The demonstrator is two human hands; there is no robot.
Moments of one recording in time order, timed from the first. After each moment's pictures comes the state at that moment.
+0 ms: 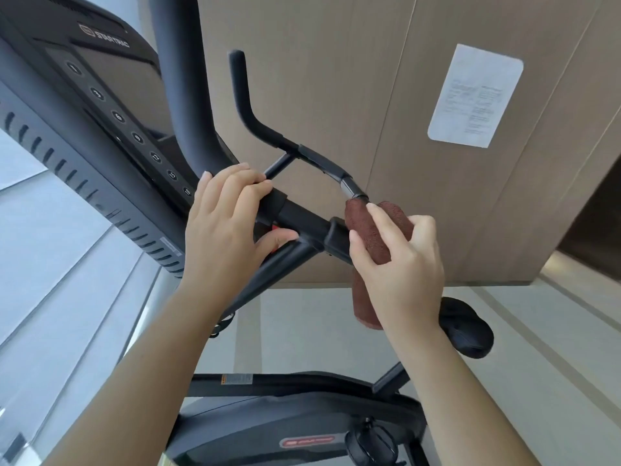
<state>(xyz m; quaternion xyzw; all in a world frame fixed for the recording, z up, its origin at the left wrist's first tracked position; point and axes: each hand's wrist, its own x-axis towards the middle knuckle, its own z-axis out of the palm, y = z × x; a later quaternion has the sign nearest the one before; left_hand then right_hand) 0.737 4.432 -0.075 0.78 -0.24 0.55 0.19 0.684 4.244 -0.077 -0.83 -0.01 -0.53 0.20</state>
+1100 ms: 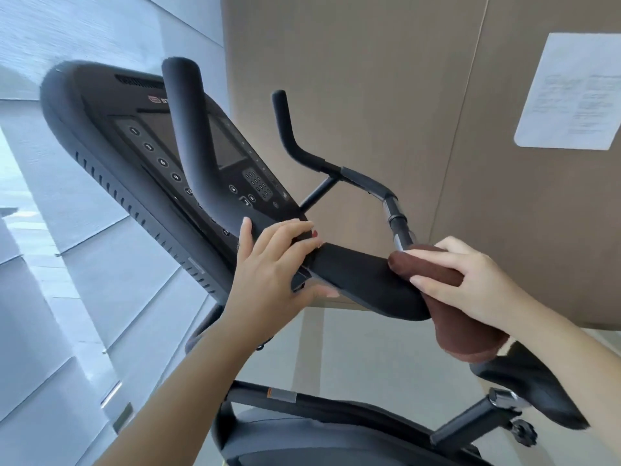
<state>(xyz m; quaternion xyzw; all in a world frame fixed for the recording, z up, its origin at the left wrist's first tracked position) 0.710 4.375 -0.073 0.85 -0.23 0.46 0.11 0.733 4.108 -0.056 -0.89 -0.26 -0.15 0.34</state>
